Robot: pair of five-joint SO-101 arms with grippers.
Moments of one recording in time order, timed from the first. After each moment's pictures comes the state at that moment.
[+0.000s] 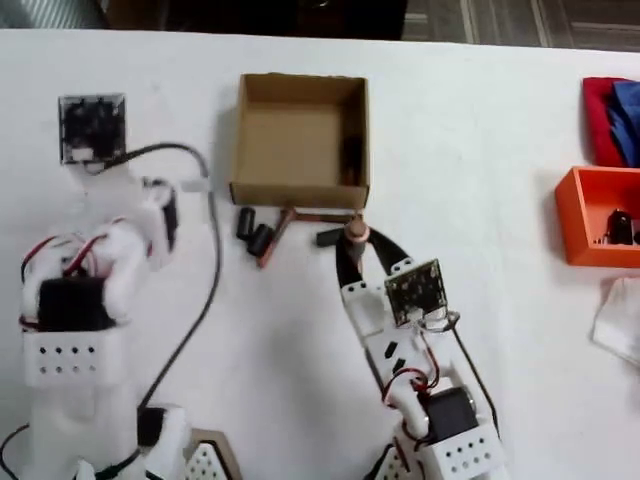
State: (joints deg) left arm -11.3 -50.7 35.6 64.4 0.0; right arm -24.0 -102.0 94.2 26.5 6.5
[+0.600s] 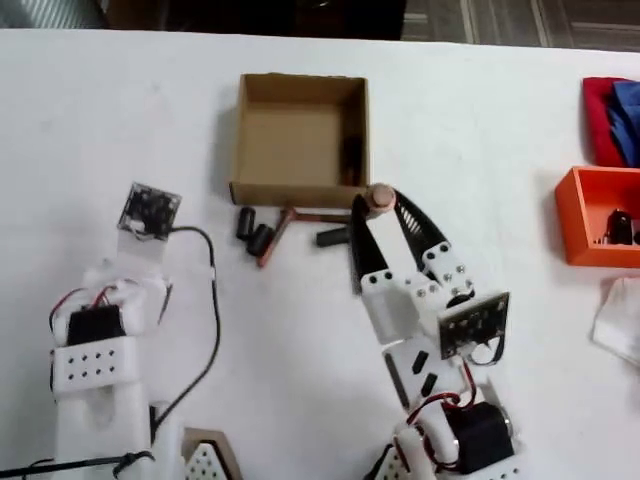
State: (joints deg) left arm -19.4 -54.9 69.1 51.9 -24.7; right arm -24.1 -98.0 71.3 27.0 6.5
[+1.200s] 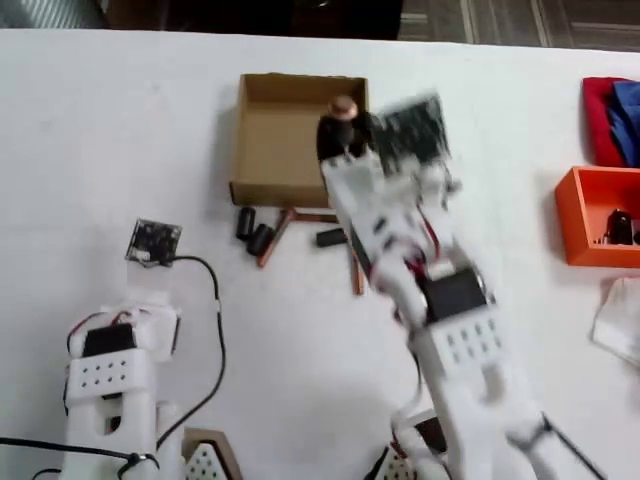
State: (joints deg) left arm -19.4 -55.6 80.5 51.3 -18.0; right arm -24.1 -38.5 30.0 31.9 6.5
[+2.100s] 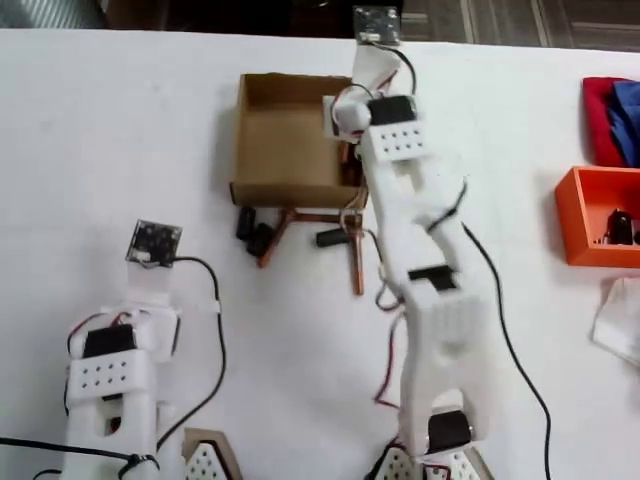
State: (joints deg) left arm -19.4 -55.7 80.8 51.3 -18.0; right arm -16.0 44.3 -49.8 65.7 -6.4
